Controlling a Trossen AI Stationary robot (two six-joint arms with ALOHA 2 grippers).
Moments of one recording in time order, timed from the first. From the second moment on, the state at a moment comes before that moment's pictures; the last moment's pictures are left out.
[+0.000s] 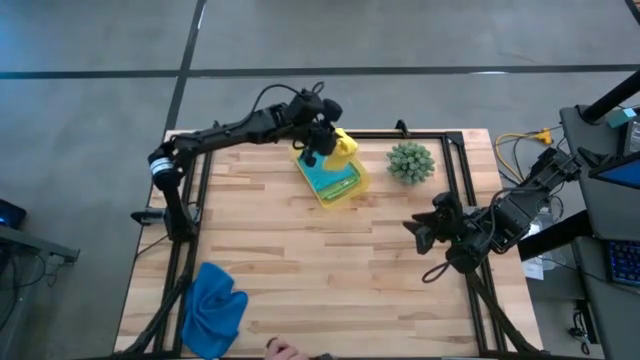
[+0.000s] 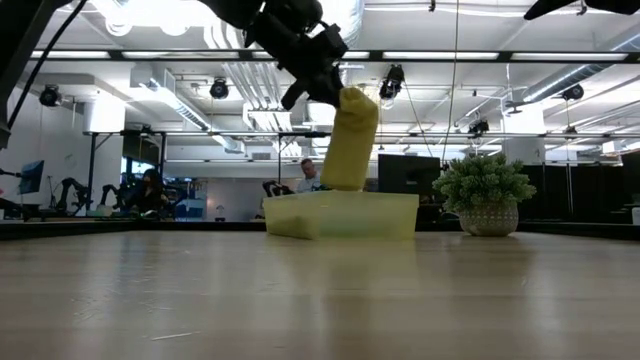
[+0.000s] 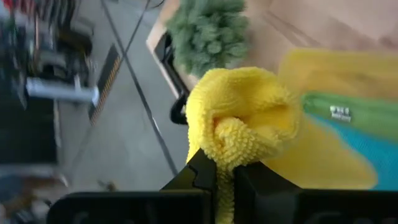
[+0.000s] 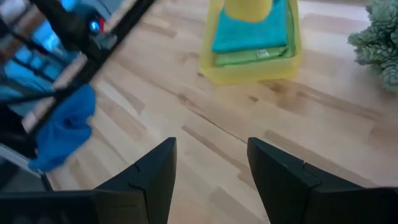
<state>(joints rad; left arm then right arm) 0.44 1.79 1.66 -0.46 0.12 1.26 0.69 1.11 1.16 -1.15 0.80 1.55</state>
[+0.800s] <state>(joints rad) 0.52 1.72 1.66 -0.65 0.58 0.06 0.62 1.12 1.10 -0.91 0.94 1.46</state>
